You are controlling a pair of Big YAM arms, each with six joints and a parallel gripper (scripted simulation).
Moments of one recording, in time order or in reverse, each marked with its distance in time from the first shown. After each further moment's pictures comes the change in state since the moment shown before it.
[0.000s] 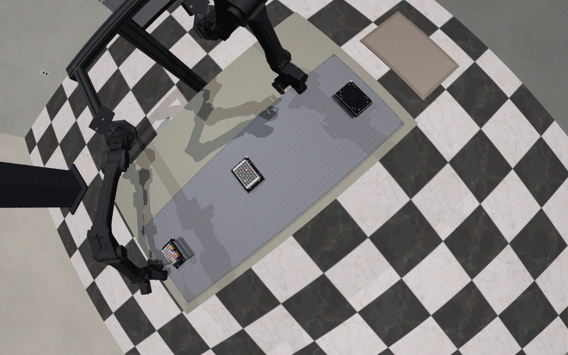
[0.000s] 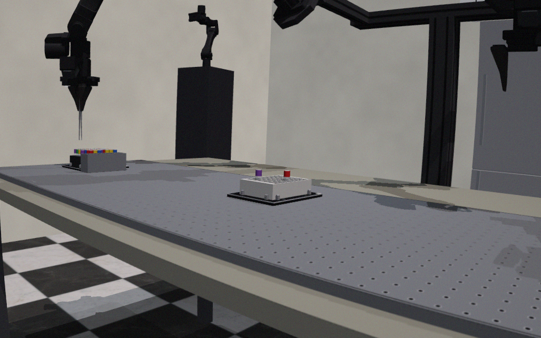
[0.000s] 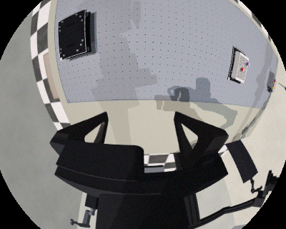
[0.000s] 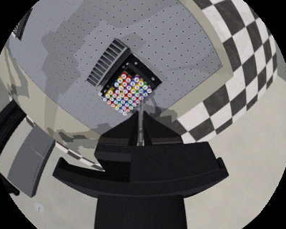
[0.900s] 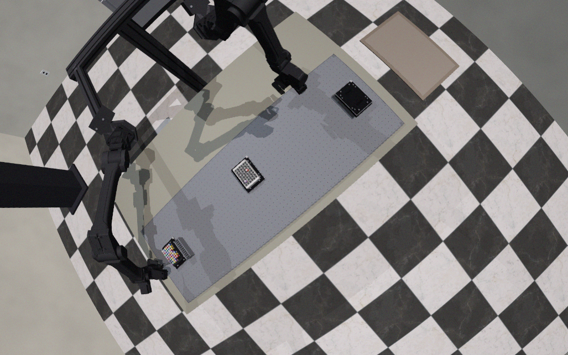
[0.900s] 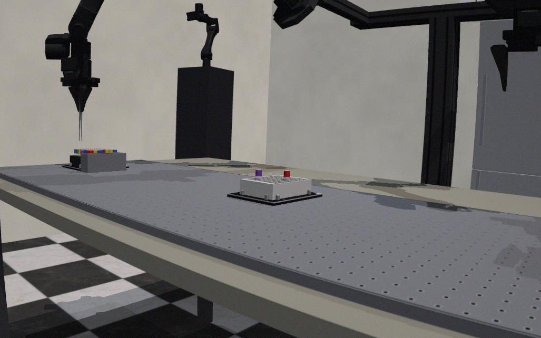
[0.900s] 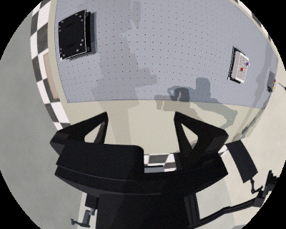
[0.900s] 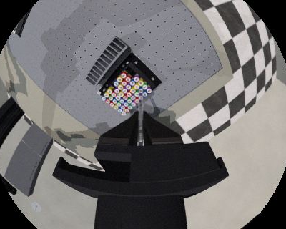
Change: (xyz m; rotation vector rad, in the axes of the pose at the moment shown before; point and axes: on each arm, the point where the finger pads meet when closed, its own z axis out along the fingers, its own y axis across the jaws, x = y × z) left arm 0.000 0.000 0.000 0.000 0.000 0.000; right arm 0.002 0.000 0.002 0.006 0.001 -0.026
